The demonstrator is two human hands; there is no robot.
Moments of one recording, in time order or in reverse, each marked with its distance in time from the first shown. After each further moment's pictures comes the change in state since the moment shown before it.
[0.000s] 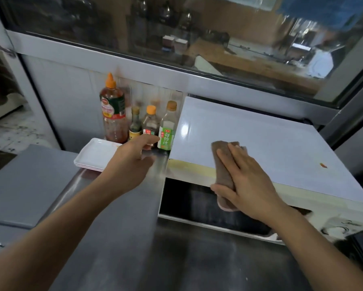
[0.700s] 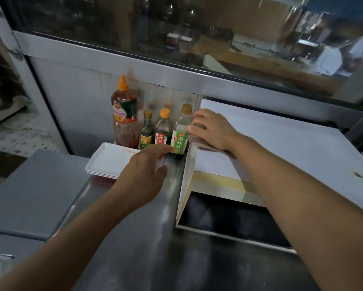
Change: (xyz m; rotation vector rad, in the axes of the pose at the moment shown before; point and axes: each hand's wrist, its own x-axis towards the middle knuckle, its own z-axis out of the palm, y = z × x) left_hand 0.007 -0.020 -0.017 0.010 -0.031 -0.001; right_hand 0.197 -0.031 0.014 0.199 -0.047 -0.141
